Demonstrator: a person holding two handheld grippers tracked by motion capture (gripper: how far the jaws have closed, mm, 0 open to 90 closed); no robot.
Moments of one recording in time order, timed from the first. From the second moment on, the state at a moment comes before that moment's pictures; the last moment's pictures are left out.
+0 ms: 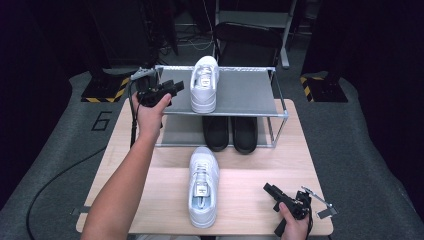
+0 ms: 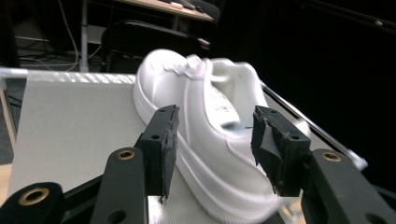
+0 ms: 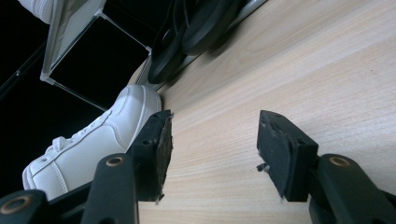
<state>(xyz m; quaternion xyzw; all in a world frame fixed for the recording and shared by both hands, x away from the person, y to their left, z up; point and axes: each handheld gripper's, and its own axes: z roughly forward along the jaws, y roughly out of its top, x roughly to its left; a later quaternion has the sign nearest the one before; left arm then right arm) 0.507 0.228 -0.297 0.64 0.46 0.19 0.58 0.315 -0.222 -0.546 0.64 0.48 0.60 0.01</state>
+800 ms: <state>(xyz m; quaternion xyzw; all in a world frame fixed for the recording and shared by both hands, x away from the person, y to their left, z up) 0.427 0.260 -0.352 0.67 0.43 0.18 0.58 0.316 -0.184 -0.512 0.58 0.56 0.59 0.04</state>
